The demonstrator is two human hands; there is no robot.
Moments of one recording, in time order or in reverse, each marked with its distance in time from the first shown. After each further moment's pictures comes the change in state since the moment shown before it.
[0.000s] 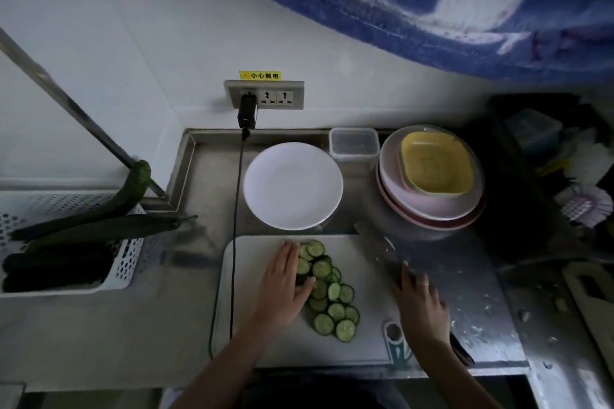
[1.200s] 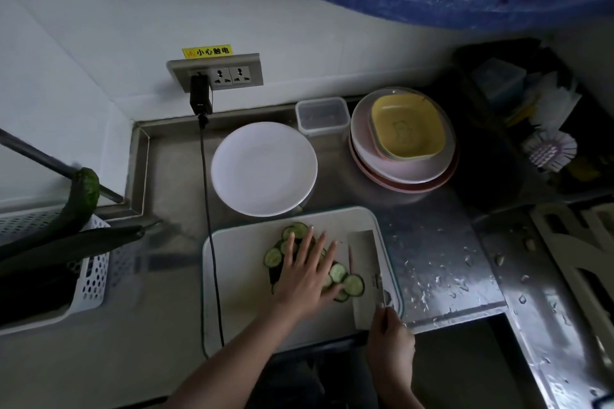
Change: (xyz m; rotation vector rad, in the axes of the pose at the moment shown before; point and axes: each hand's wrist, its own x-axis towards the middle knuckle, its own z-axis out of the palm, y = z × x) left_hand 0.008 0.040 0.017 0.346 -0.223 0.415; right_hand -0.091 -0.045 0.036 0.776 0.003 0.552
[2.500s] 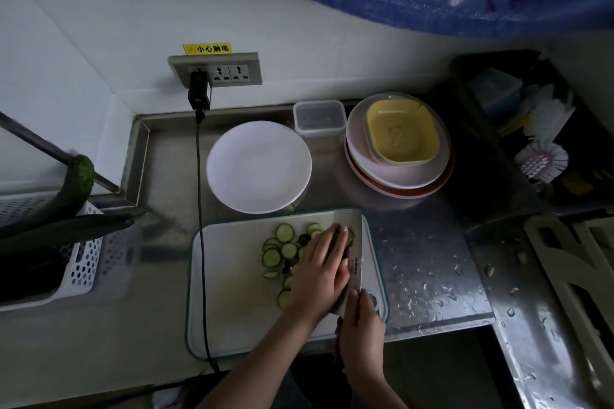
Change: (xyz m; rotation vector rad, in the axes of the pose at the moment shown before) left_hand 0.021 0.057 -0.021 -0.412 0.503 -0.125; right_hand -0.012 -0.039 -0.018 0.276 -0.146 -0.187
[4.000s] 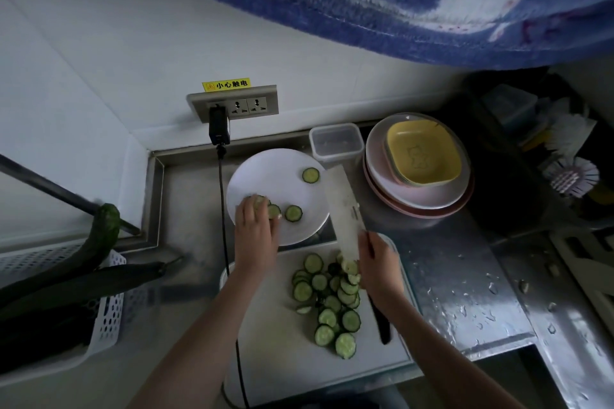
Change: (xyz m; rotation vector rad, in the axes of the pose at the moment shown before) left_hand 0.076 -0.156 -0.075 0.287 0.065 -0.270; right_hand 0.102 -0.077 0.035 -0.167 0.009 -0.172
